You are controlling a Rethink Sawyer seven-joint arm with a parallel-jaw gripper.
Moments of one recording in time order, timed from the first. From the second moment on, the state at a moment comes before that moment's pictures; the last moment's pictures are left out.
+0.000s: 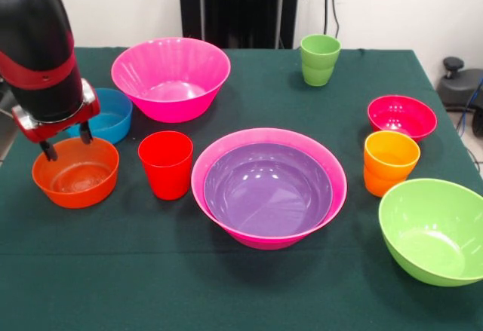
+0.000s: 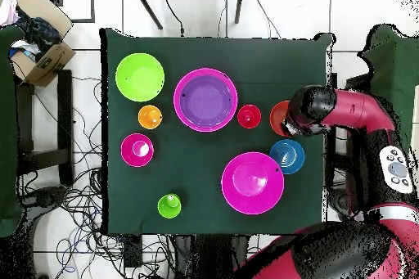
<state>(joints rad) -0.76 -0.32 0.39 1.13 -0.64 1.11 0.93</state>
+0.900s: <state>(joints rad) -0.78 -0.31 0.43 1.13 -0.61 1.16 0.93</state>
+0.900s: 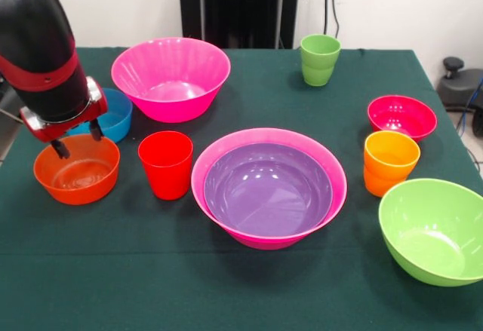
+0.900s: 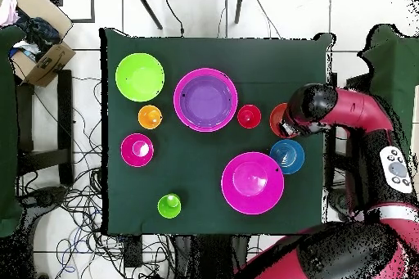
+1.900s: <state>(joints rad) -0.79 -0.31 0.46 1.18 -0.58 1.17 0.93</state>
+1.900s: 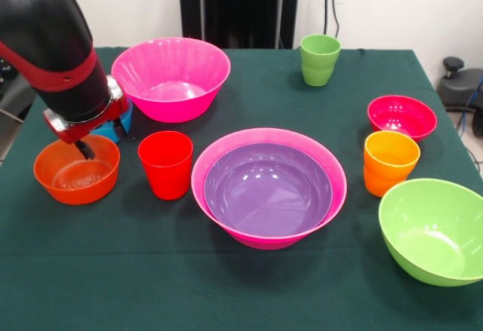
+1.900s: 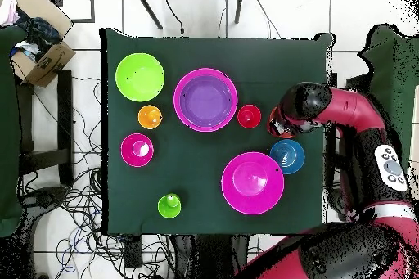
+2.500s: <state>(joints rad) -0.81 -0.31 0.46 1.22 -0.58 1.13 0.93</state>
